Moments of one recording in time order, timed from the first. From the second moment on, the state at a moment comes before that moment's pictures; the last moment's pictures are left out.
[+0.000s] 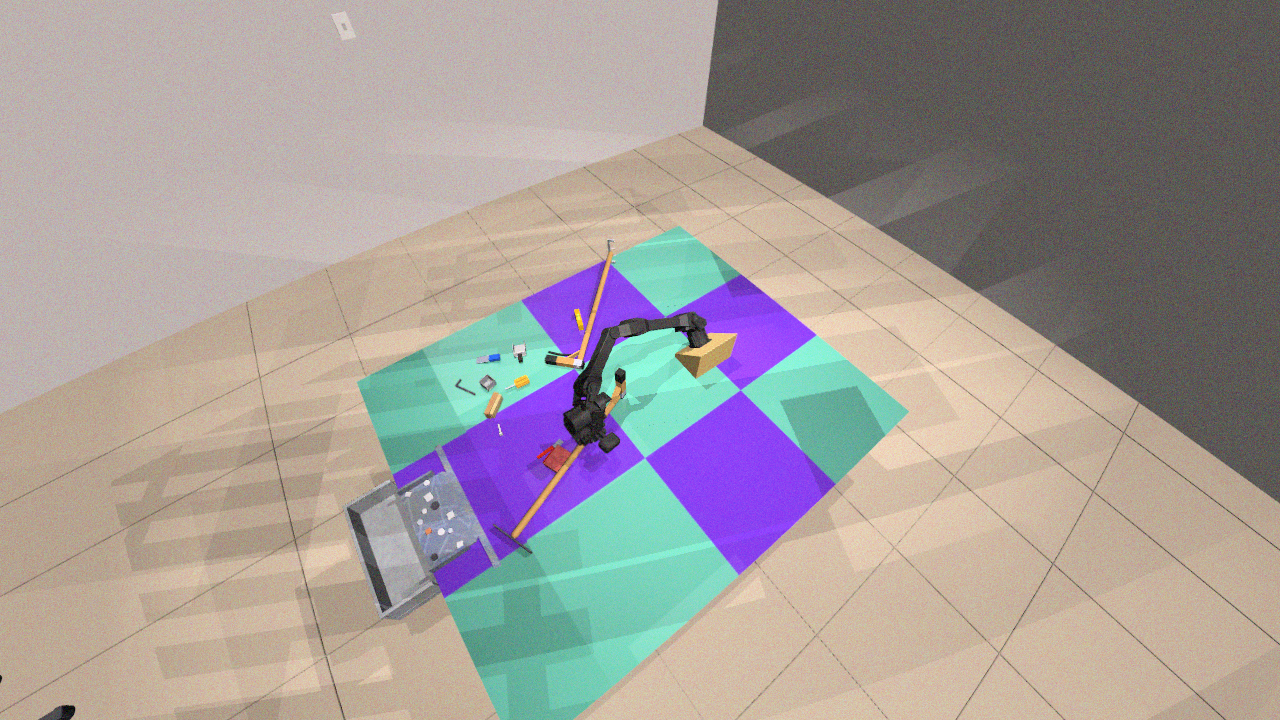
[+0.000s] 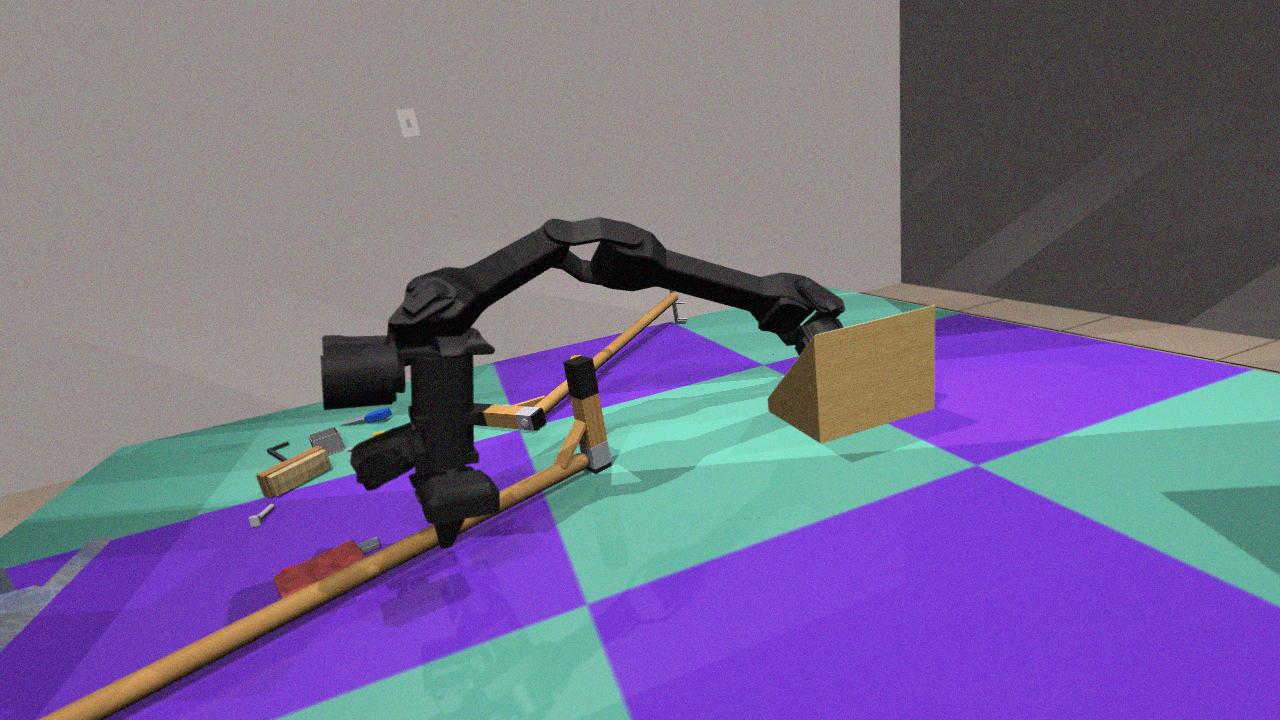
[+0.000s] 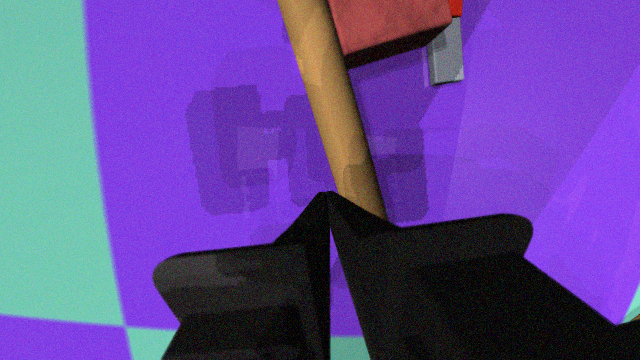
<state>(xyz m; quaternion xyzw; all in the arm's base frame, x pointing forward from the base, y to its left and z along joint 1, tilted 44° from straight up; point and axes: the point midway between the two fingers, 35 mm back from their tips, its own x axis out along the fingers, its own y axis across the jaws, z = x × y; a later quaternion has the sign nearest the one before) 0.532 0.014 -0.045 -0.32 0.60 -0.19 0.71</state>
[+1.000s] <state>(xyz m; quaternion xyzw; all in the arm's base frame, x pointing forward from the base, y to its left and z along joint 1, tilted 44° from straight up) 0.542 -0.004 -0.027 -0.32 0.60 -0.19 0.71</state>
